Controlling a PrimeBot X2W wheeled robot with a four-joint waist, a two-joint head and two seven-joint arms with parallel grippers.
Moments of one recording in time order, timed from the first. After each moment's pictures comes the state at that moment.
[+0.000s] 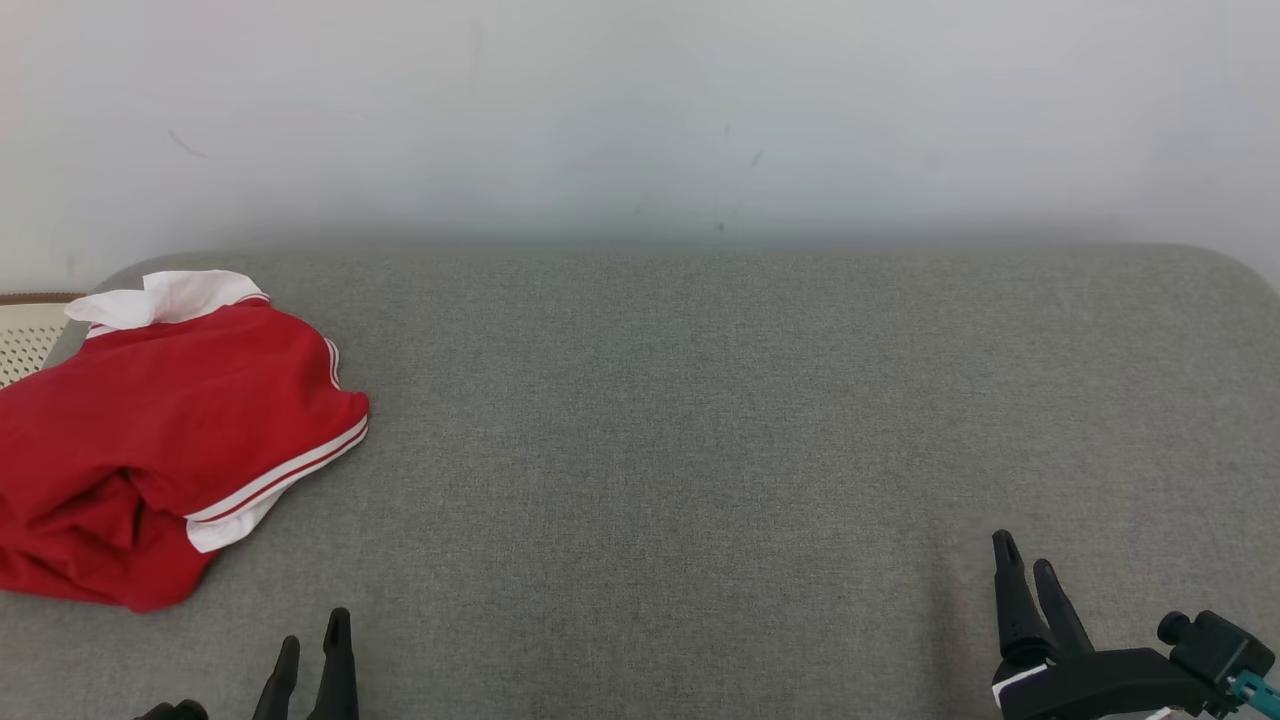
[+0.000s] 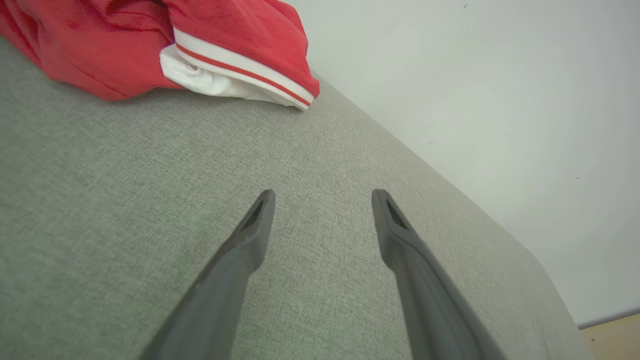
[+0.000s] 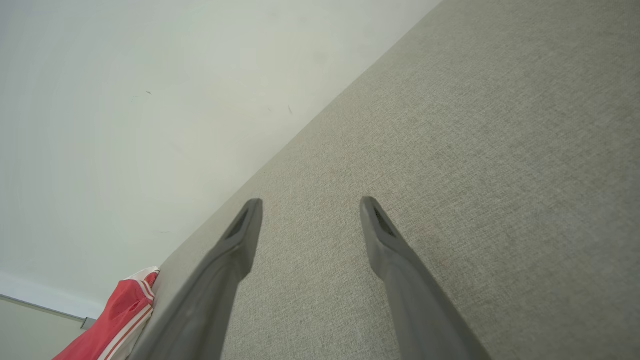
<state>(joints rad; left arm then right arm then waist) -0.10 0.05 0.02 0.25 -0.67 -0.07 -0.11 -0.09 -0.13 0.14 0.24 0.82 0.13 -0.10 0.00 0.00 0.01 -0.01</state>
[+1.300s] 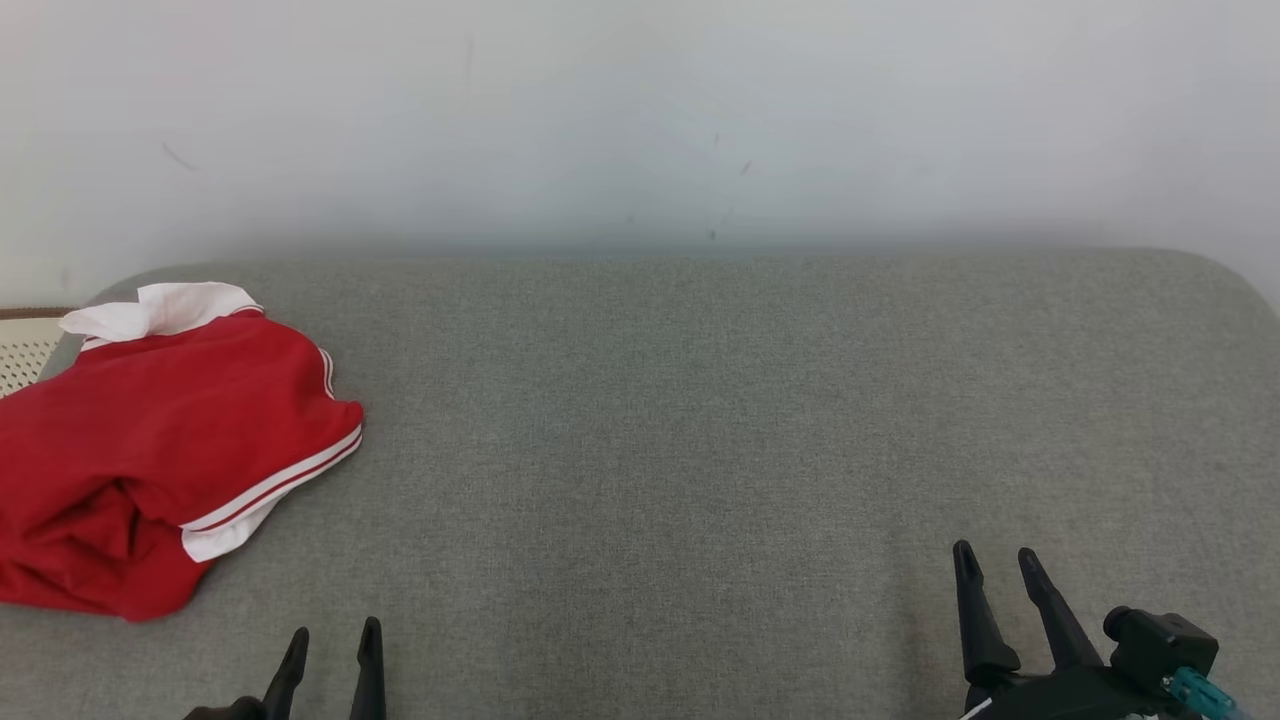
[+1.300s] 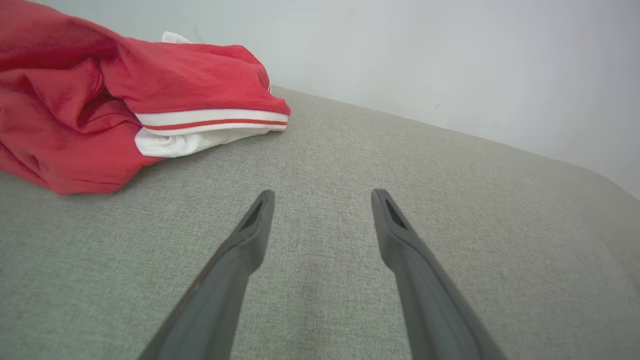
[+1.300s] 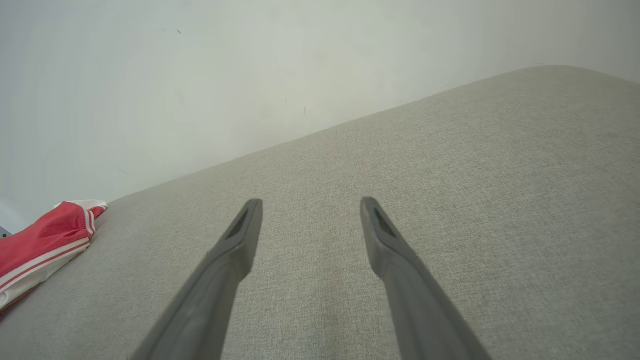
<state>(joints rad) -0.08 0.06 -0.02 0.23 -0.27 -0.02 -0.20 -0.07 -0.15 0.20 0.24 0.43 0.13 -0.20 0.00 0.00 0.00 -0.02</state>
